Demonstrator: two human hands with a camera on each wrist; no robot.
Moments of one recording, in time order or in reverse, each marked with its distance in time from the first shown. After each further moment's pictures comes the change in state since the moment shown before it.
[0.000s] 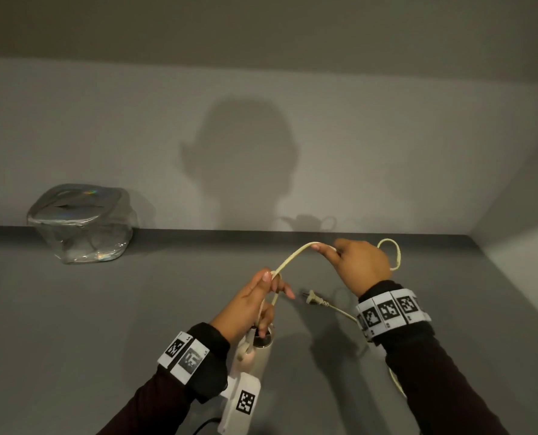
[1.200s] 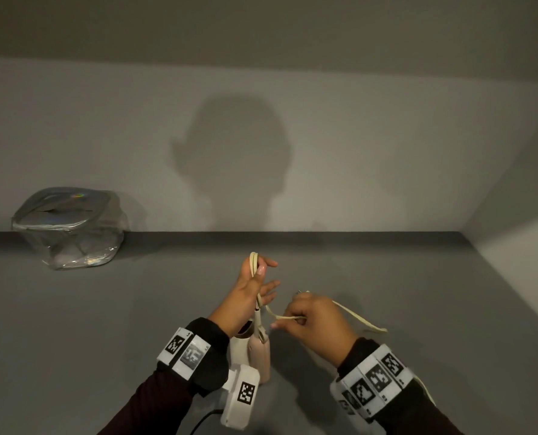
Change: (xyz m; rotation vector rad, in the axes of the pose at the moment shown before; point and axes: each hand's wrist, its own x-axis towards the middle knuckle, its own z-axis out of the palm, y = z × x) left_hand 0.026 -0.009 -0.003 -0.059 0.139 0.019; right_hand -0.069 -0.030 0.043 0.446 -0.259 -0.299
